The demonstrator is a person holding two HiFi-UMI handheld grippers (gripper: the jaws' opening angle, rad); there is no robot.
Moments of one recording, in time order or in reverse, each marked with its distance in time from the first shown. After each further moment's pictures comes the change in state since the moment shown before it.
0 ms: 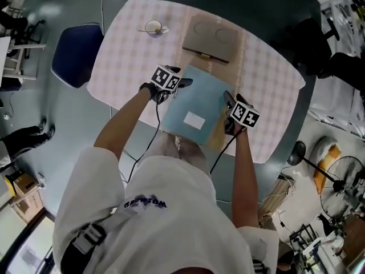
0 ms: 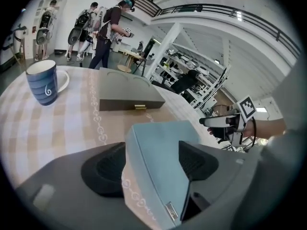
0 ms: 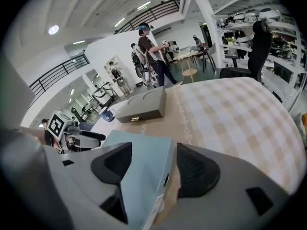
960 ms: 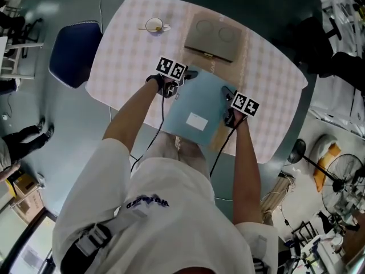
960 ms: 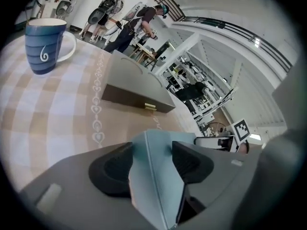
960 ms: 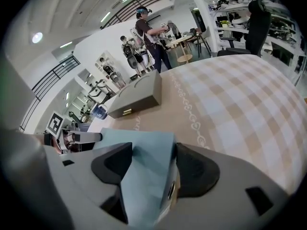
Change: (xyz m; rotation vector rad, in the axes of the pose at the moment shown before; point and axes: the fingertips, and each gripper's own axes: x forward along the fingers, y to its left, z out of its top) left arm 0.037 0.023 0.008 -0.241 -0.018 -0.091; right arm 0.054 -0.008 -0.017 0.118 0.111 0.016
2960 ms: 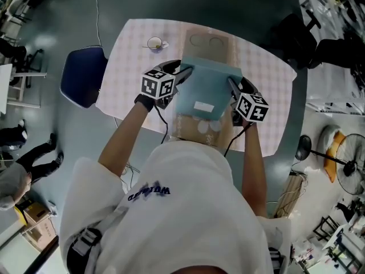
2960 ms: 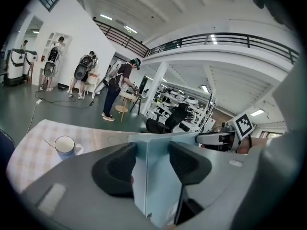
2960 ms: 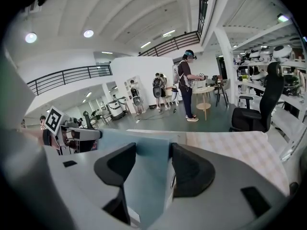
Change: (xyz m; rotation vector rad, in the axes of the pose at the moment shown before) left arm -0.181 -0.122 0.087 0.358 -0.401 0.051; right arm -0.156 0.138 0.095 -0.342 -0.397 0.049
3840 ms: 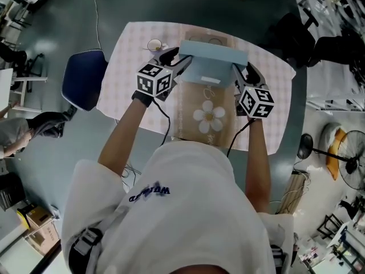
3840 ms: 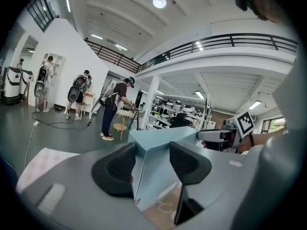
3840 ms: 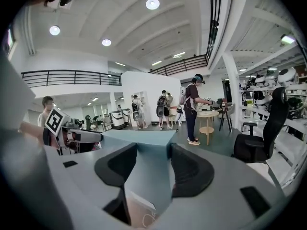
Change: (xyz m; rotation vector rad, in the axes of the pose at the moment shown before) left arm -0.020 -0.008 0.070 0.141 -0.169 0.007; right arm -0.019 0.020 0.080 -0.149 -0.221 0.002
